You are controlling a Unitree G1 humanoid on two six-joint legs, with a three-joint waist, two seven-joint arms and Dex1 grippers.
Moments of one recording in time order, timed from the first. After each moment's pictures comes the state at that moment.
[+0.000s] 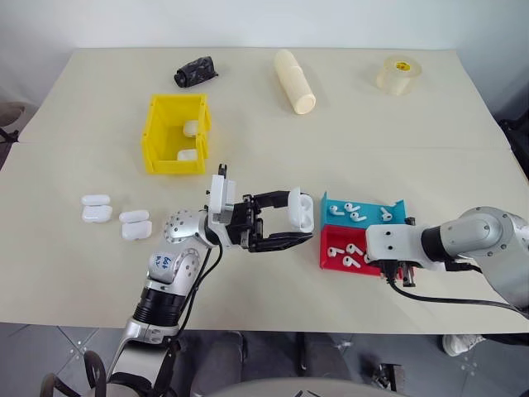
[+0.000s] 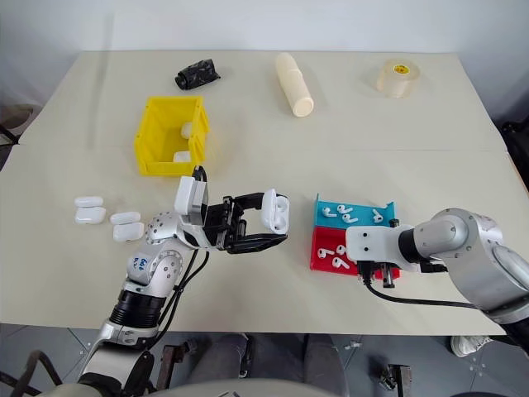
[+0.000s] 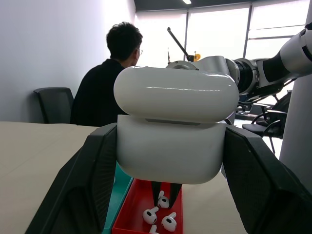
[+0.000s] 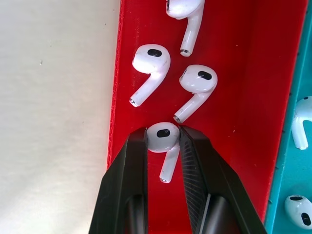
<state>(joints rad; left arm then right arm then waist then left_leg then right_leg) -0.43 0.22 -0.12 -0.03 -0.57 0.12 -1.15 -0.33 -1.19 0.28 -0.47 0.03 0.57 1.17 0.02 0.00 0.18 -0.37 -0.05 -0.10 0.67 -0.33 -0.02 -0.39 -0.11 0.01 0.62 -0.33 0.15</state>
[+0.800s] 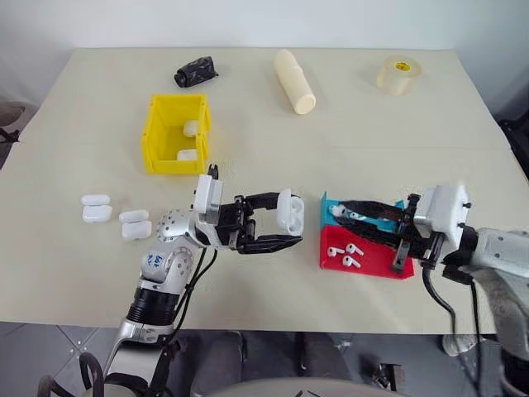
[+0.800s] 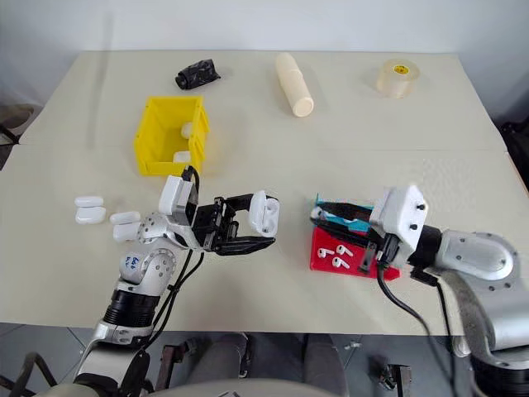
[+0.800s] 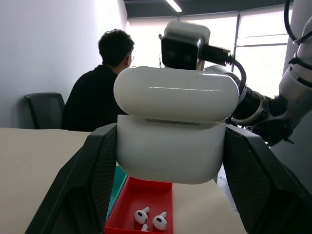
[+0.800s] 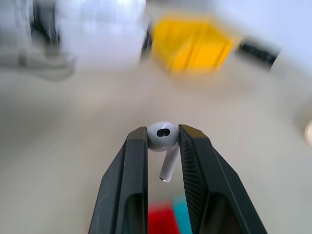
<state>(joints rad) -0.43 0.25 -0.08 -0.03 -0.62 0.14 -1.24 -0.10 -0.62 -0.27 -0.70 0.57 0.47 0.89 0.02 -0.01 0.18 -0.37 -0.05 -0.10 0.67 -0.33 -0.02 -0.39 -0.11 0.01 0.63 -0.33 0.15</state>
